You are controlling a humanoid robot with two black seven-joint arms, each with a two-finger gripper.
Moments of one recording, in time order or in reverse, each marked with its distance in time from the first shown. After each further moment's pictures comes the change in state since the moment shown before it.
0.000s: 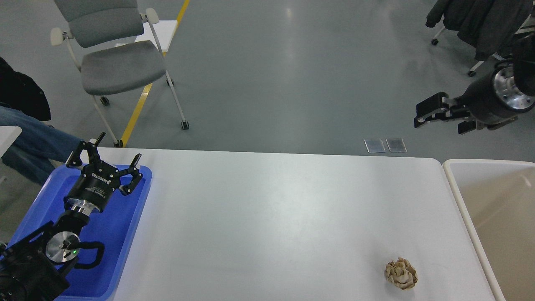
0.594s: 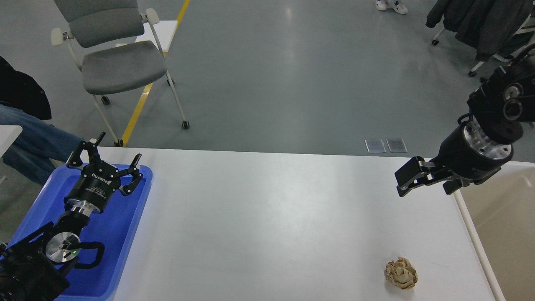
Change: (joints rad) left arm 0.000 -0.001 0.000 0.000 -0.001 0.000 0.000; right arm 0.087 0.099 -0.099 0.259 0.014 0.054 -0.001
